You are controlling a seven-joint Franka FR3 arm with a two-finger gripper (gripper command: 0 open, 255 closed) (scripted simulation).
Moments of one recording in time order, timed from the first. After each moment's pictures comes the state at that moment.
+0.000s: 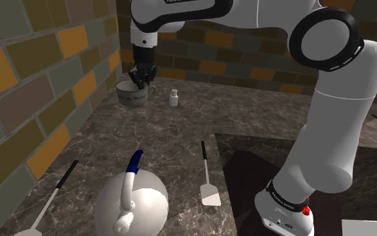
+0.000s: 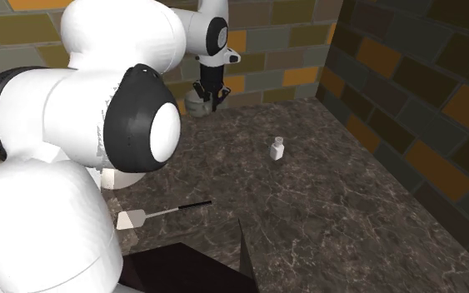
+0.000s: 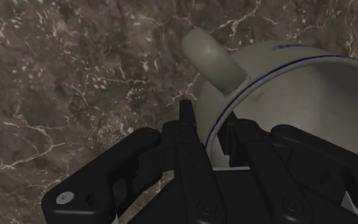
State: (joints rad) arm 0.17 0.27 0.03 -1.56 0.08 1.79 0.09
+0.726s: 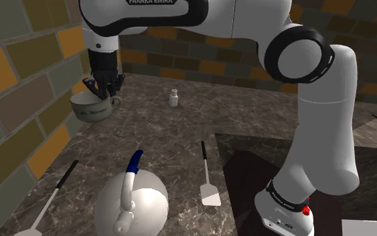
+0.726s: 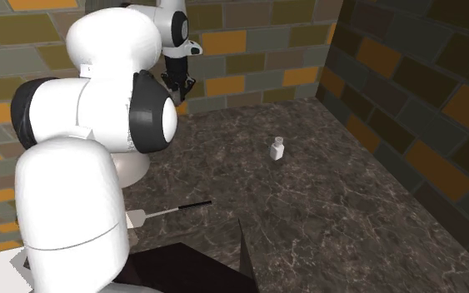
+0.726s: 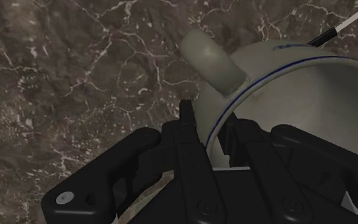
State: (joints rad) arm 0.33 0.47 0.10 -1.28 0.04 1.73 0.31
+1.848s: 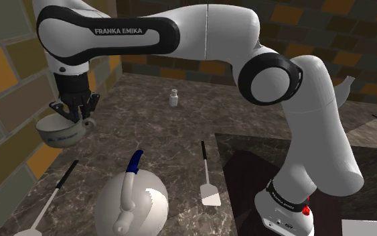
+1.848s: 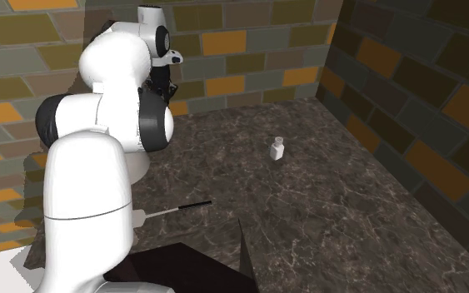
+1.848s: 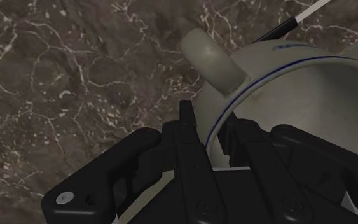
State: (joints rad) arm 0.44 0.68 0.12 -1.06 0.01 1.73 0.44
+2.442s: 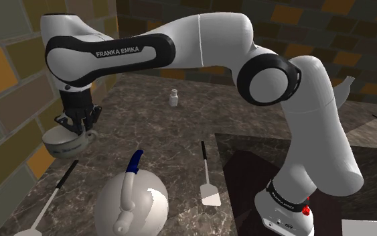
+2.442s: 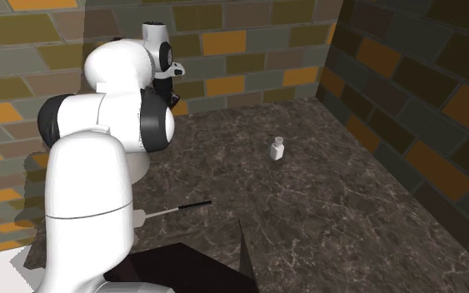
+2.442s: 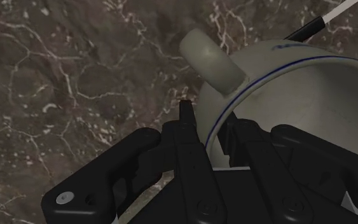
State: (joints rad) arm 0.44 0.69 0.12 -1.16 0.01 1.85 0.43
